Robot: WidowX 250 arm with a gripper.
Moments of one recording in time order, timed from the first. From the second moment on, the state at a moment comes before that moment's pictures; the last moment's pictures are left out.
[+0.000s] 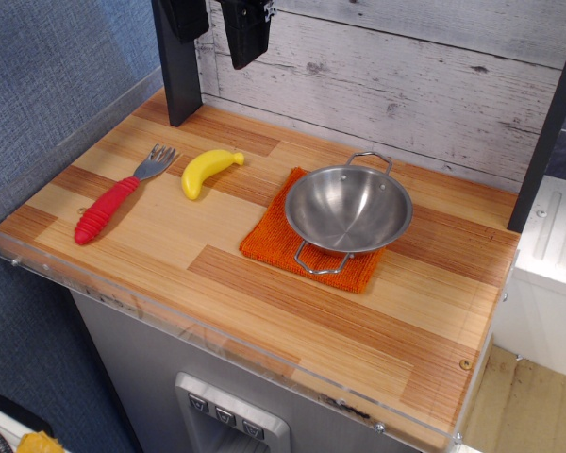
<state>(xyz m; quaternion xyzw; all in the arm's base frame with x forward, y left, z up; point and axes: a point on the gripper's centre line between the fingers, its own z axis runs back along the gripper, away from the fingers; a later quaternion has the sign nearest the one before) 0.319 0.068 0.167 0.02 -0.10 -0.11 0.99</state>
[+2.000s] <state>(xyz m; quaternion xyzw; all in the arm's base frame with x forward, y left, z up) 0.338 -0.091 0.027 0.00 -0.01 -0.23 0.97</state>
